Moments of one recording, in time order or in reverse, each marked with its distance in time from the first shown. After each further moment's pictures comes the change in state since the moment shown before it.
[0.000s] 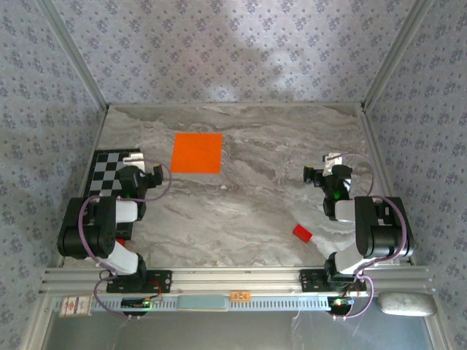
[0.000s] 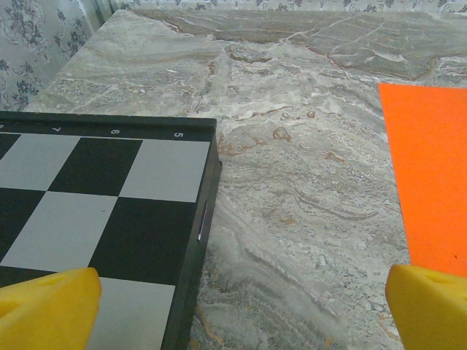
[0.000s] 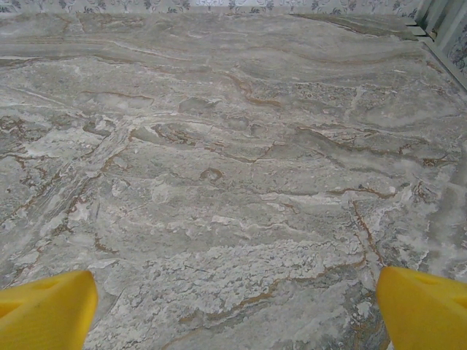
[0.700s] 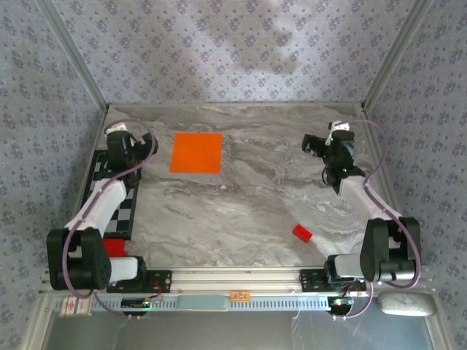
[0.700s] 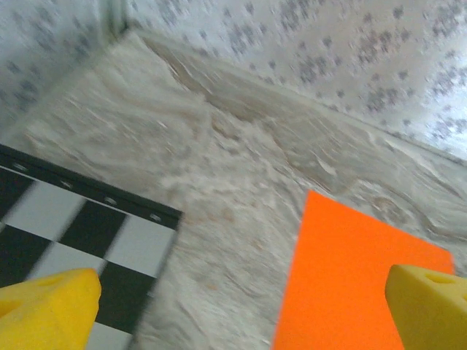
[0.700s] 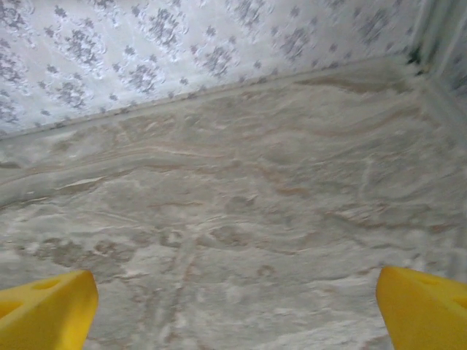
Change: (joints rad) left arm -0.032 -0.225 0.477 -0.808 0.031 -0.380; right arm 0.089 -0.157 0.463 -0.681 0.056 0.280
